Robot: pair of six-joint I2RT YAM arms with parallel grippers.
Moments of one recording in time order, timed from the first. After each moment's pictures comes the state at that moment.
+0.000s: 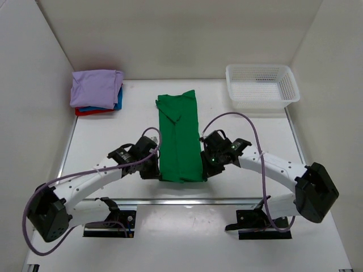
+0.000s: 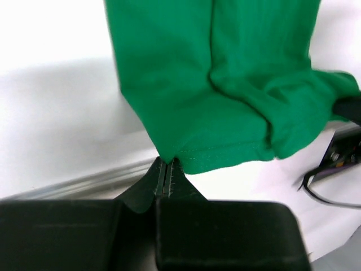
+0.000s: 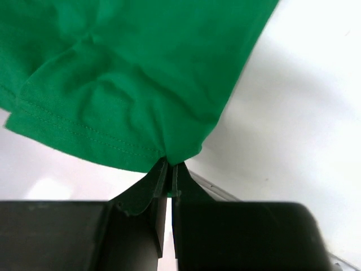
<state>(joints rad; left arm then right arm) -0.77 1.09 0.73 -0.69 0.07 -0.82 0.79 1.32 0.85 -0.67 -0.20 0.48</state>
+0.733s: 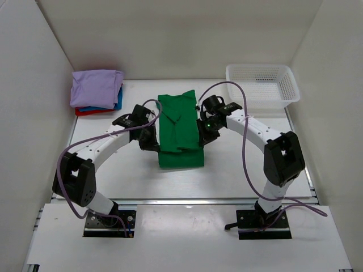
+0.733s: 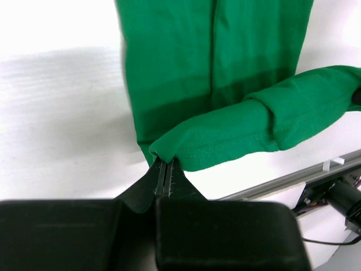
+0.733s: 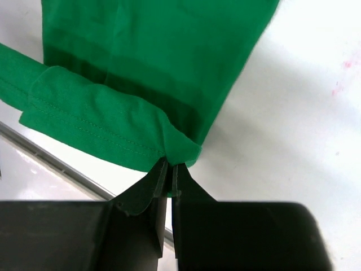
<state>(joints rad) -0.43 1.50 1.08 -0.68 0.21 -0.53 0.52 1.74 1.38 -0.80 -0.29 0.18</state>
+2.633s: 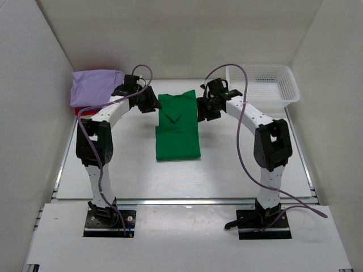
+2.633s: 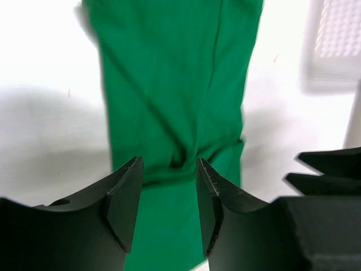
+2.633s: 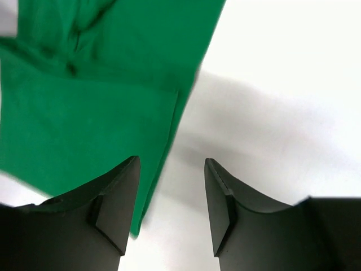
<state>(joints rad) -0.20 2.02 1.62 -0.40 0.35 -0.53 0.40 2.01 1.69 -0.65 -0.18 0.16</state>
